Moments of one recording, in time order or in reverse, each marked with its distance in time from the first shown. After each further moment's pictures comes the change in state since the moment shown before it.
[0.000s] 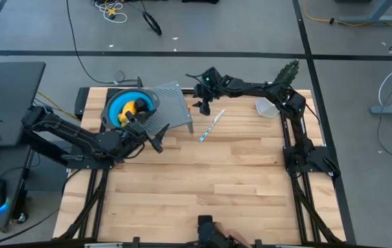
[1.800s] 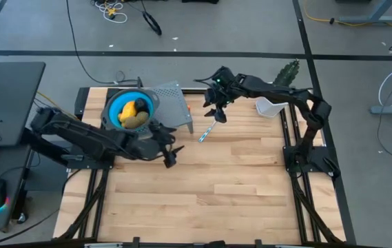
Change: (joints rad) left arm 0.065 0.232 0.333 -0.844 0.396 -0.511; right arm 0.077 -0.321 -0.078 -0.375 -0.092 -0.004
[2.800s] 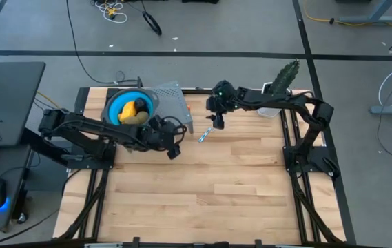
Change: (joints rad) left arm 0.168 0.135 0.042 -0.230 0.101 -0.115; right arm 0.052 -0.035 -0.267 0.337 0.244 0.042
